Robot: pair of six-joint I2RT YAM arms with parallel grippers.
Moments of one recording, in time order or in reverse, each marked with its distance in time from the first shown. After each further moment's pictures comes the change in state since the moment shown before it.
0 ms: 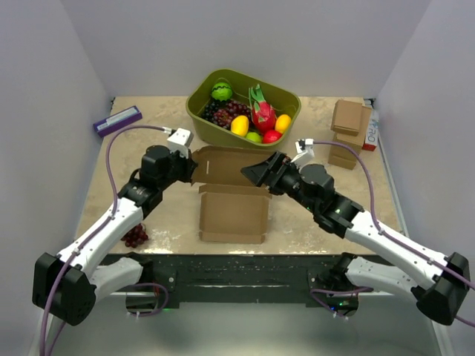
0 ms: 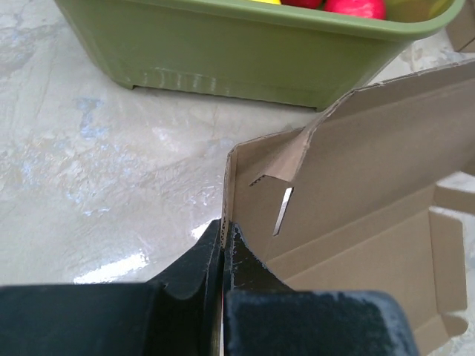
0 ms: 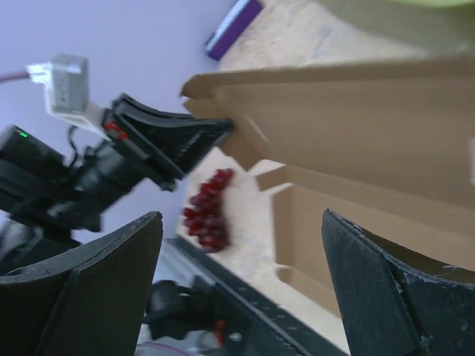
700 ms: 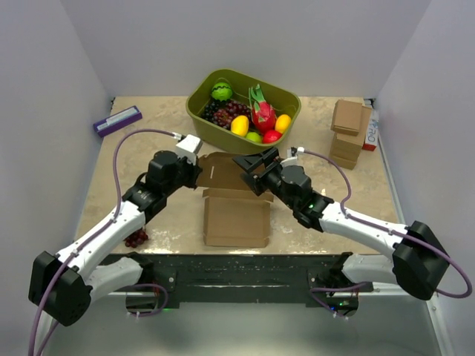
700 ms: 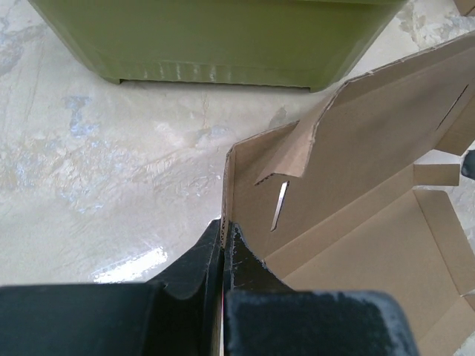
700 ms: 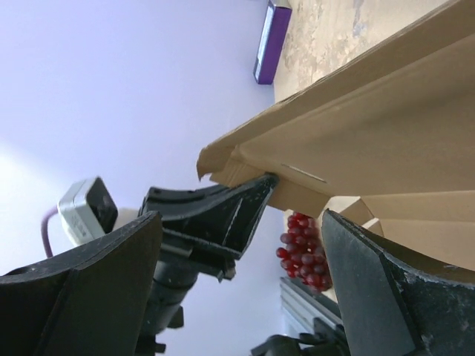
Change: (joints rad) left arm -0.095 -0.009 -0.022 -0.008 -0.077 0.048; right arm -0.001 0.268 -0.115 0.422 0.042 0.506
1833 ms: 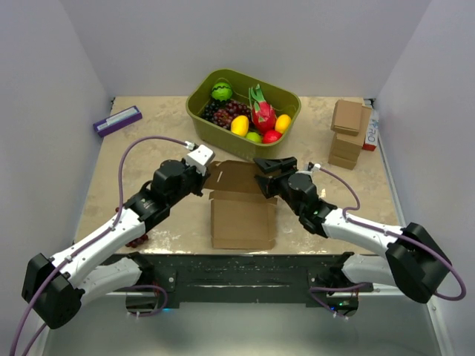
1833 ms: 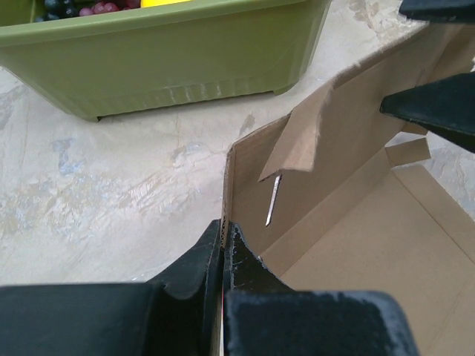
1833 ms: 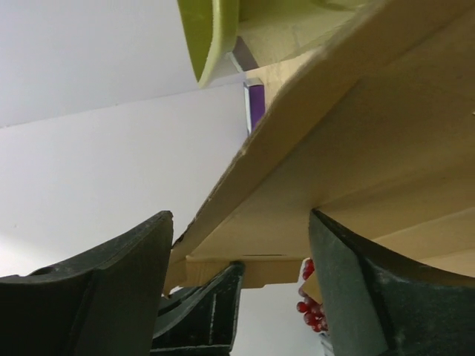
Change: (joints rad) left arm -0.145 -0.058 -0.035 0.039 -0.053 0.110; right arm -0.085 -0.011 -0.175 0.085 0.126 0.250
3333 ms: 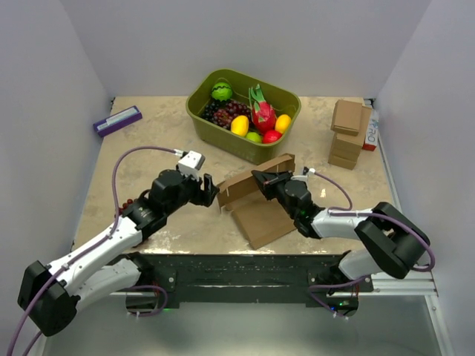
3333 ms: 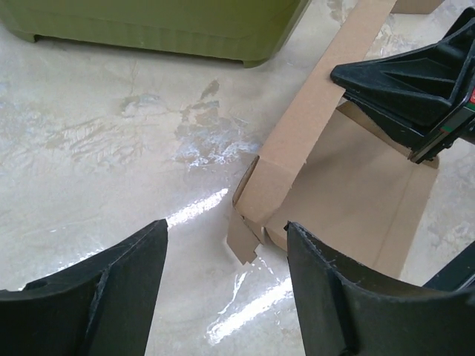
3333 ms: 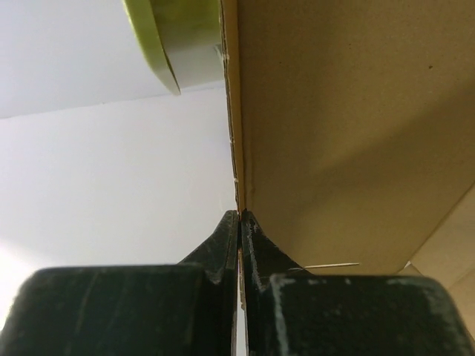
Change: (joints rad) left arm -0.014 -0.082 -0.092 -0.033 0.006 -0.301; right arm -0.008 0.232 -0.087 0.347 -0.007 -0.050
